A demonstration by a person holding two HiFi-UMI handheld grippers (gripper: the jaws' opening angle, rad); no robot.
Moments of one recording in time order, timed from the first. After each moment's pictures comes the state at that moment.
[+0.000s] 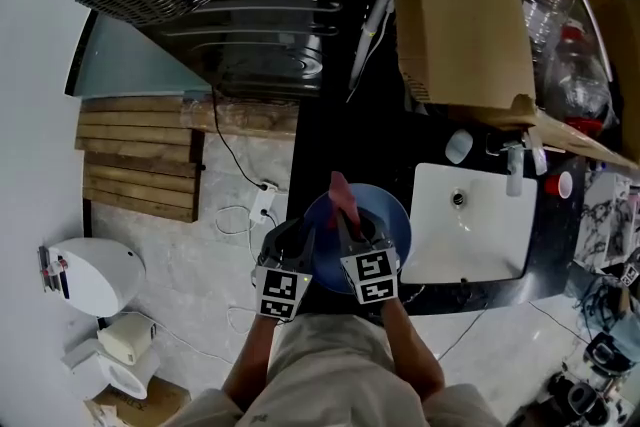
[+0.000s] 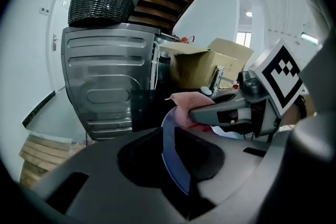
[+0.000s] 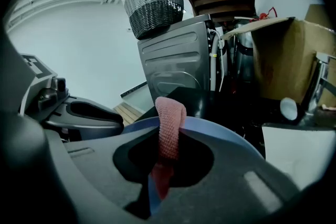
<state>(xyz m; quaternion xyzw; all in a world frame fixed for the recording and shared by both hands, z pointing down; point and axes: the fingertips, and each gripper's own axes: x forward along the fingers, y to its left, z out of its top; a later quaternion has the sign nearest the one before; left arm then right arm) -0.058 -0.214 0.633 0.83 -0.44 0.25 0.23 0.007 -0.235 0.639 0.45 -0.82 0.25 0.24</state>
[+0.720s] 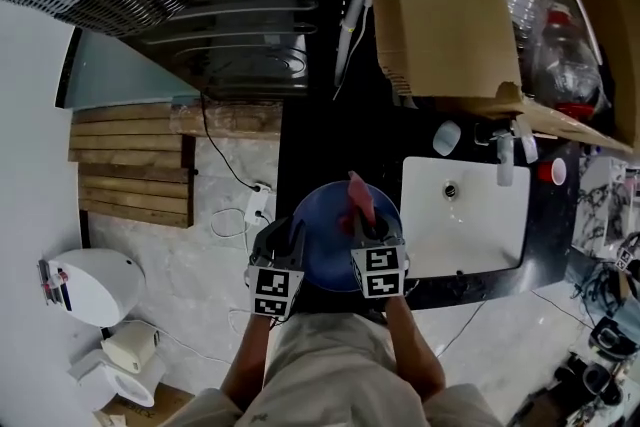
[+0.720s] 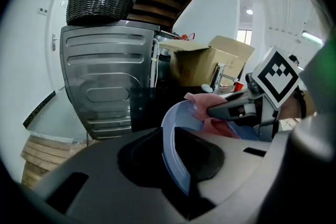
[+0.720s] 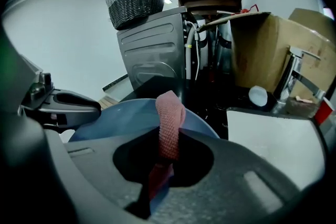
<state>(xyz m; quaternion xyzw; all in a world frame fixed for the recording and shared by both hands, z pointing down) -0.058 -0.216 0.640 0.83 -0.44 0.26 0.23 0.070 -0.226 0.656 0.52 -0.75 0.28 0.29</state>
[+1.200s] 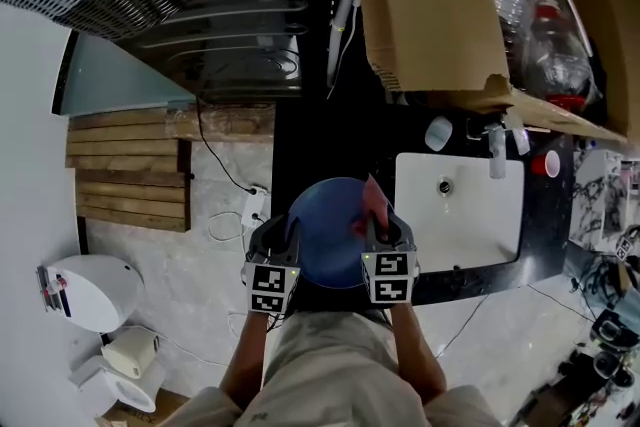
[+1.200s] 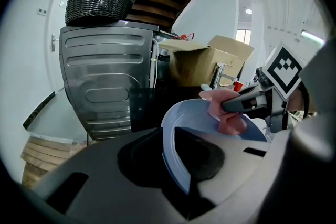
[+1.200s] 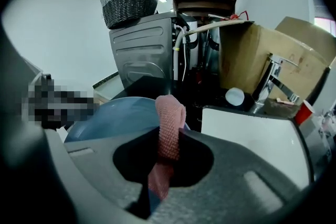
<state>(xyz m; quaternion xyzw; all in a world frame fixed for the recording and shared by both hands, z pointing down) -0.057 -0.215 0.640 0.83 -0.44 0.26 0.22 0.107 -0.206 0.638 0.56 -0.72 0.27 0.31</state>
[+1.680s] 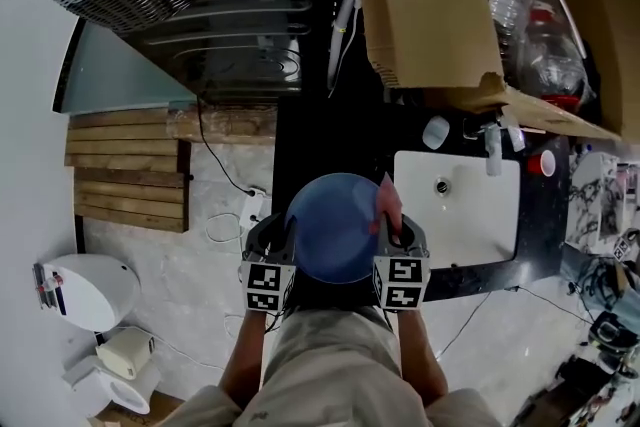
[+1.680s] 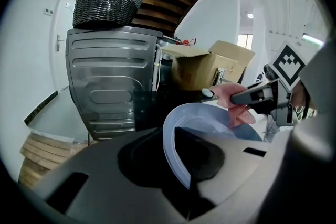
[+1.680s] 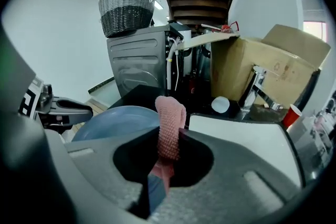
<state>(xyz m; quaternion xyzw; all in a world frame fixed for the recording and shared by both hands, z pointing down) -0.067 -0.206 0.633 0.83 -0.45 0.24 0.22 0.127 -0.195 0.603 0.59 -0.71 0.25 0.29</state>
